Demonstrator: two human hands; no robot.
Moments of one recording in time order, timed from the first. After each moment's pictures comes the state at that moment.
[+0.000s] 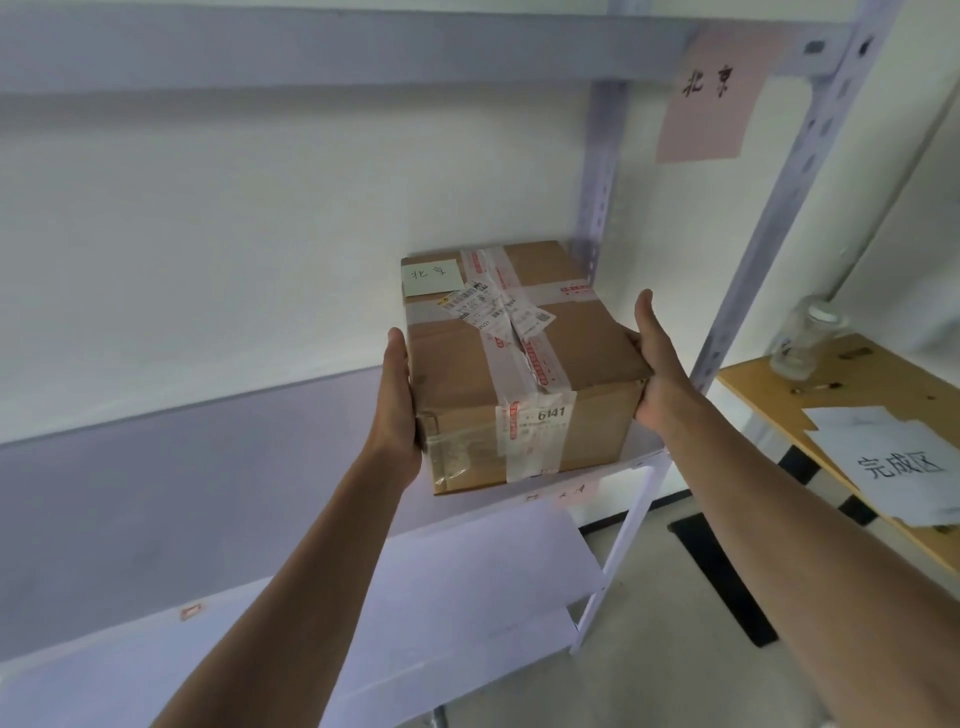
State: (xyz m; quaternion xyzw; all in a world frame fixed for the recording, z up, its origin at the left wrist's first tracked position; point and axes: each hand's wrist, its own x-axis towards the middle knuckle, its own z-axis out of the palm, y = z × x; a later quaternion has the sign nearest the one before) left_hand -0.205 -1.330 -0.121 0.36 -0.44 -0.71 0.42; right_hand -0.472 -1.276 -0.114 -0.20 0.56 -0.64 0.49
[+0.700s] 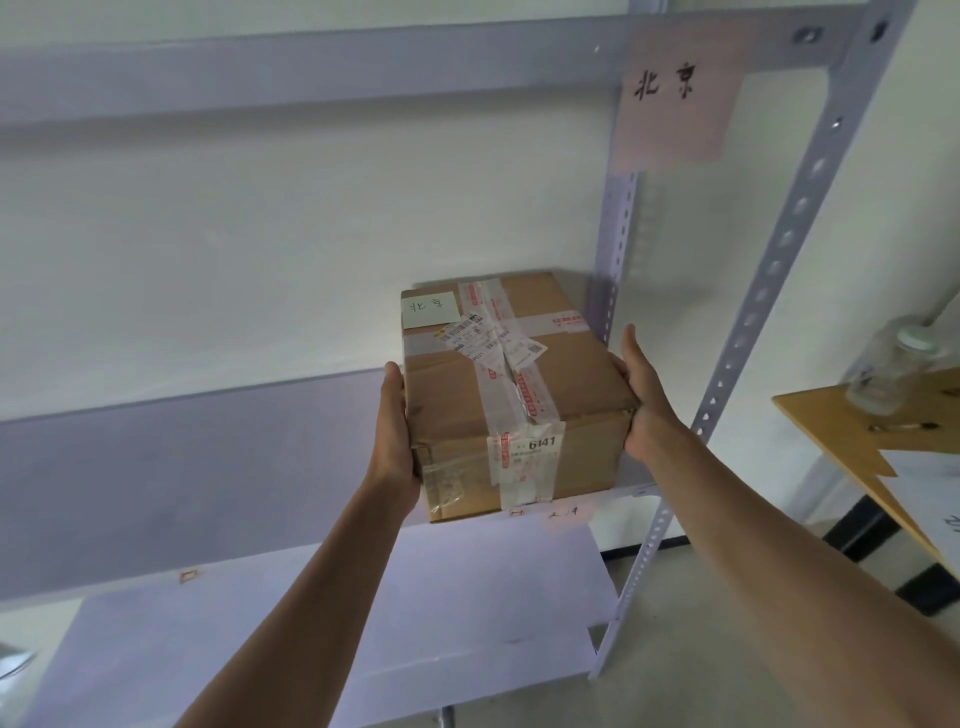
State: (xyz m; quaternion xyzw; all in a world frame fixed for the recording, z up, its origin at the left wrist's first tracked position) left_hand -0.232 -1.308 -0.150 0.39 -0.42 -0.66 0.48; right_hand -0.499 -1.300 -0.152 -0.22 0.49 -0.61 0.58
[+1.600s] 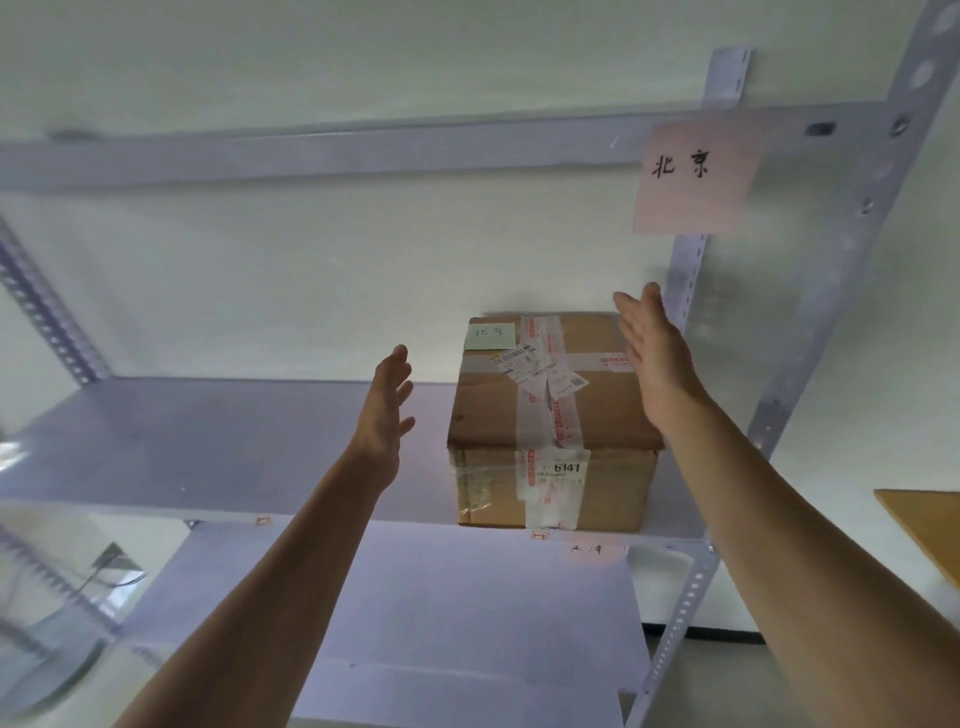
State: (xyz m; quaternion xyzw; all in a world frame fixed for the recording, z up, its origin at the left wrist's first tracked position) left_hand -0.195 -1.288 -0.100 0.52 -0.44 -0.47 0.56; right_hand -0.482 -1.314 -0.059 -0.48 0.50 -0.58 0.43
